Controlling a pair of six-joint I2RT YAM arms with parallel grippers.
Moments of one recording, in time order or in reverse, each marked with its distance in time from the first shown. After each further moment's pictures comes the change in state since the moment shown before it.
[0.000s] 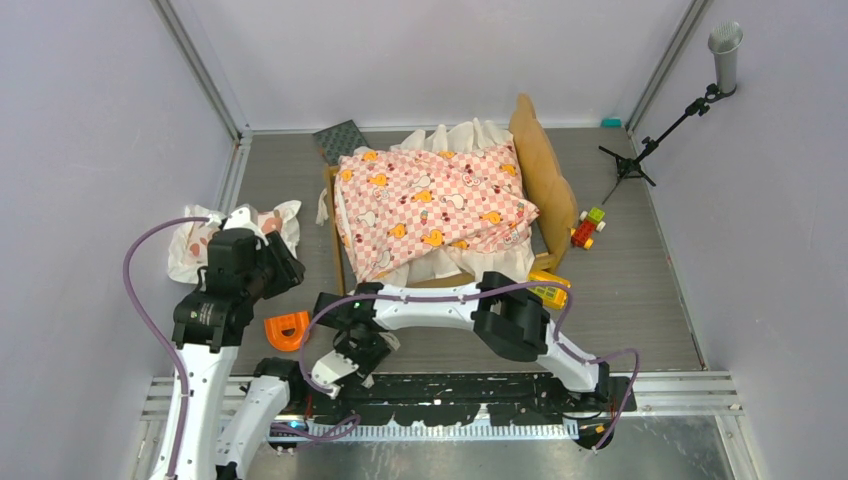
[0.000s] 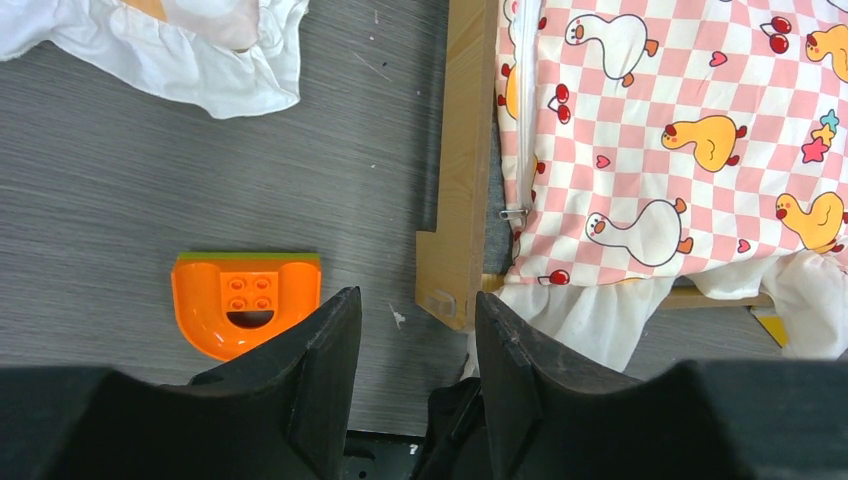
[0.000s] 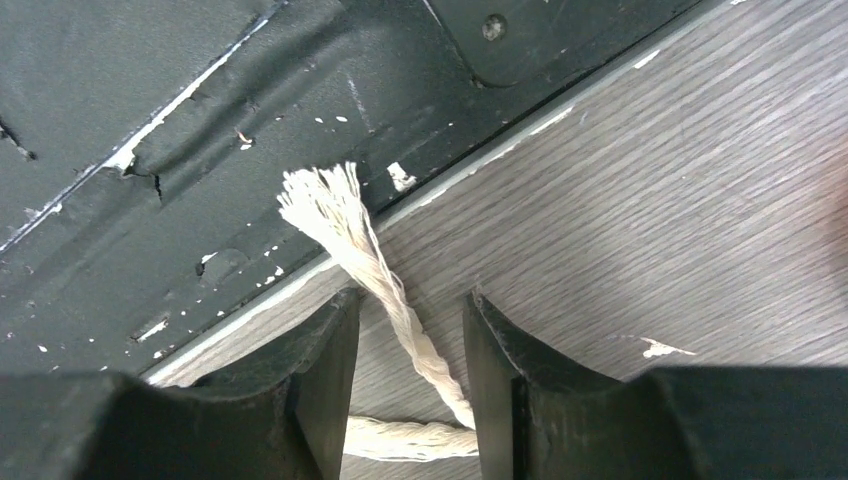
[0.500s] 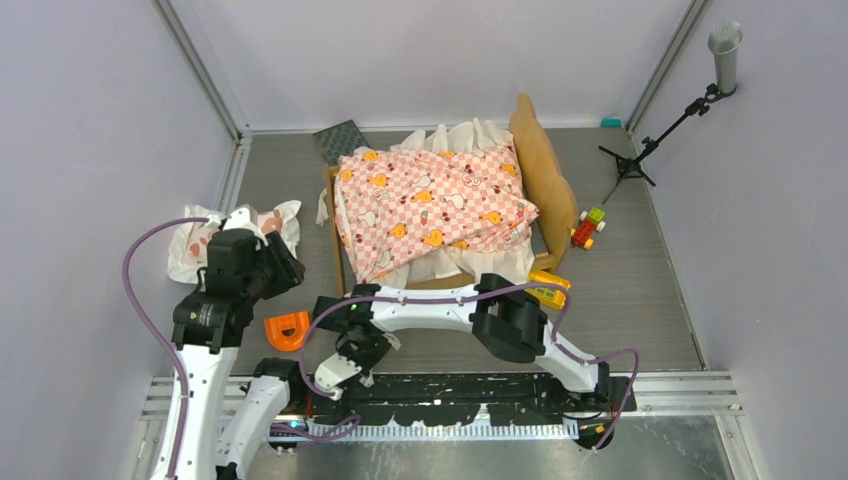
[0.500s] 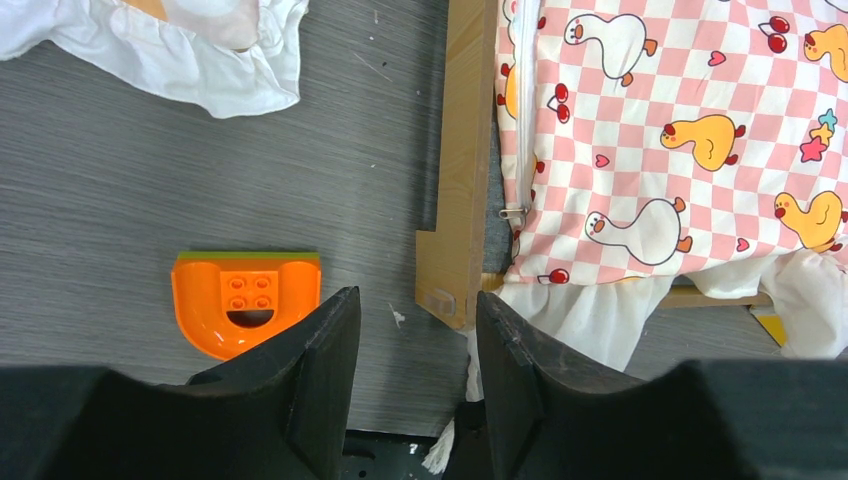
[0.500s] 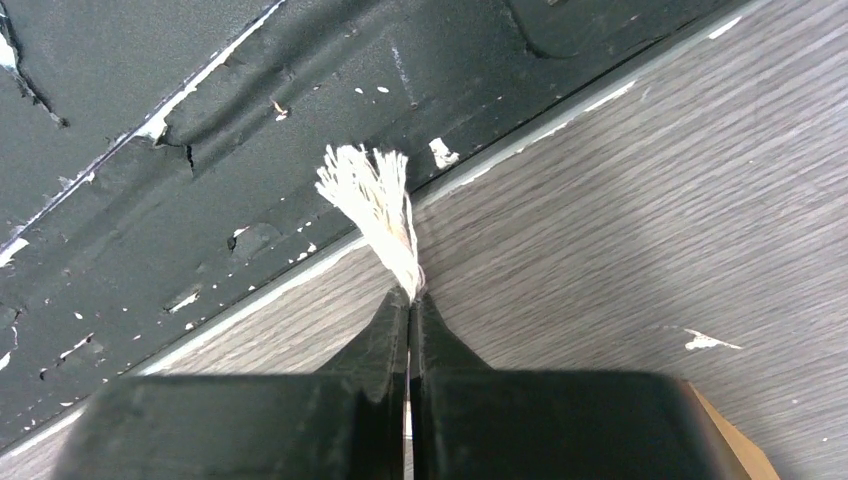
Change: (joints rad) left arm 0.000 -0.002 0.000 -0.001 0.000 0.000; right arm 0.008 0.035 0.064 -0.118 0.051 -0.010
